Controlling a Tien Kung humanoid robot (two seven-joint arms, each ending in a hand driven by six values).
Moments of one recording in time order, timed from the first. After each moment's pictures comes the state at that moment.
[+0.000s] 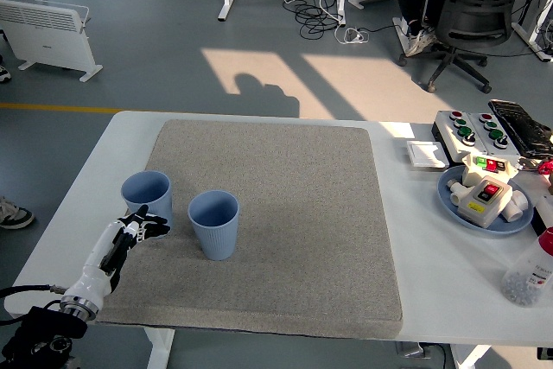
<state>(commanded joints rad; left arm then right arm) -0.25 0.36 -0.95 -1.15 0.85 0.18 -0.38 0.23 -0.20 0.55 0.24 -0.80 -0.14 -0.18</state>
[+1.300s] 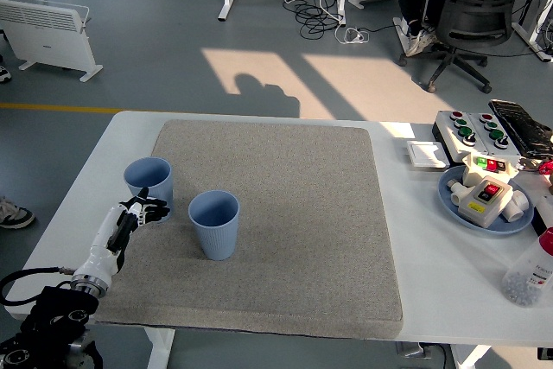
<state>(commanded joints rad) -0.44 0.33 -0.80 -0.94 0.68 0.21 -0.46 0.22 -0.20 0.56 0.24 -0.82 -0.14 -0.18</state>
